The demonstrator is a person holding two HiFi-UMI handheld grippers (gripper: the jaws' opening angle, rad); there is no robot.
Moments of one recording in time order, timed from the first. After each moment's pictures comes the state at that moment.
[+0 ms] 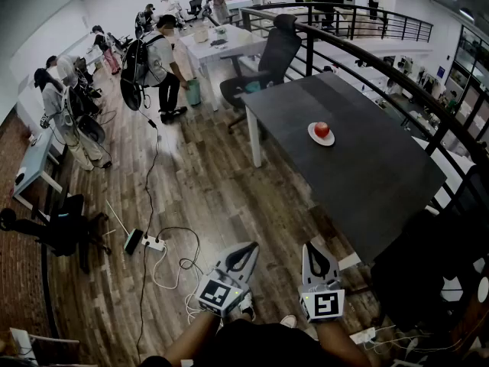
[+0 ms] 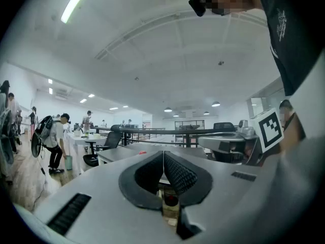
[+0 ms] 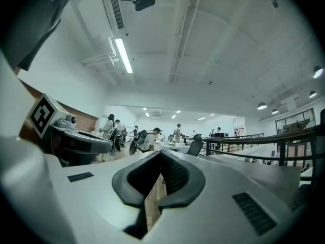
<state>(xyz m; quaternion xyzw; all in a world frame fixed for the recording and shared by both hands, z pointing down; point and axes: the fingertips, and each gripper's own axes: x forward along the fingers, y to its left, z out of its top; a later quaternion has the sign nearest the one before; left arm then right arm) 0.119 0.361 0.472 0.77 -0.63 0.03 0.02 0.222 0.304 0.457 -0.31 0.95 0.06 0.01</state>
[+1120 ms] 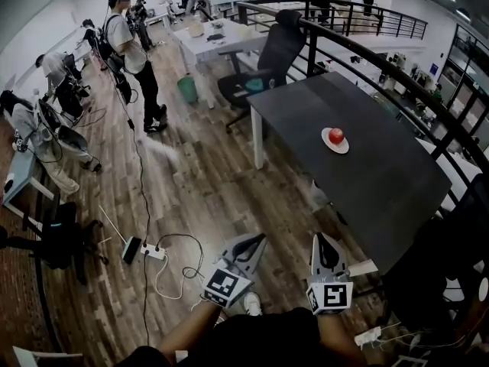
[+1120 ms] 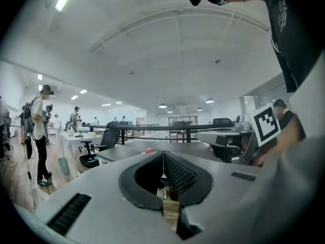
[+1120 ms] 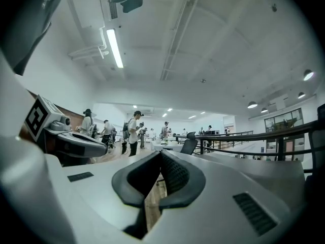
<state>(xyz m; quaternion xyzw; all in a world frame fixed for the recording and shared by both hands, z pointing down) 0.007 0.312 0.474 0.80 -0.60 0.06 0.02 0.118 0.253 0.454 -0.36 0.93 0.05 0.01</state>
